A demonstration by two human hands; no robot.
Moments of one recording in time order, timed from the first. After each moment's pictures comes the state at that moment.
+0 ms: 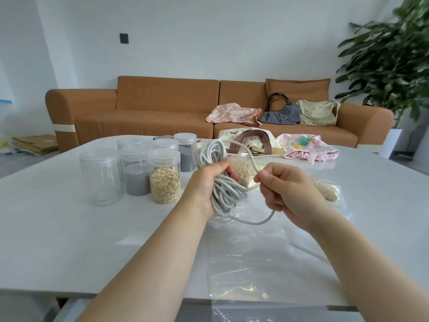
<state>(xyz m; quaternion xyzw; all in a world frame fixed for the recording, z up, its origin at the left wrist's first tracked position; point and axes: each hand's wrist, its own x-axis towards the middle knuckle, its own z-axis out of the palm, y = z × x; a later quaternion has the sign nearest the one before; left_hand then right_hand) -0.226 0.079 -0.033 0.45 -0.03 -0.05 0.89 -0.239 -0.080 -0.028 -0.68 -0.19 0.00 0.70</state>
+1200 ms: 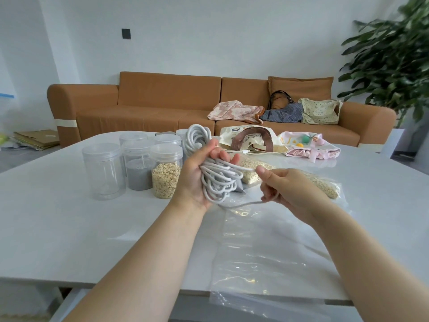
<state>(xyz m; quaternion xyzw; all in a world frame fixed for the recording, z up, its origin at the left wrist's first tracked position) -0.231 0.087 -0.025 0.26 -0.19 -0.03 0.95 -0.229 -0.085 -0.030 -0.78 -0.11 0.01 0.62</state>
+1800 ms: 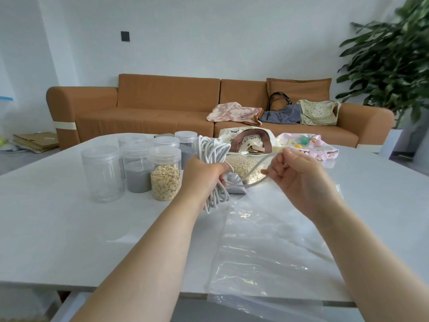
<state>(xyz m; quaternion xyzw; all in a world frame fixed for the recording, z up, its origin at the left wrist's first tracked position) -0.223 0.088 -0.029 0.71 0.03 0.16 0.68 -0.227 -0.091 -0.019 -0.53 -0.21 -0.03 0.82</state>
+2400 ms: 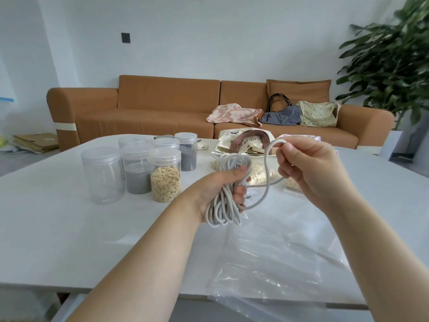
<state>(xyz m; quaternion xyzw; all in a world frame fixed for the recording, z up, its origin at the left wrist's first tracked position) -0.234 0.084 -0.029 0.52 -0.09 -0.26 0.81 -0.237 -0.096 0.002 -0.63 -0.26 -0.12 0.73</state>
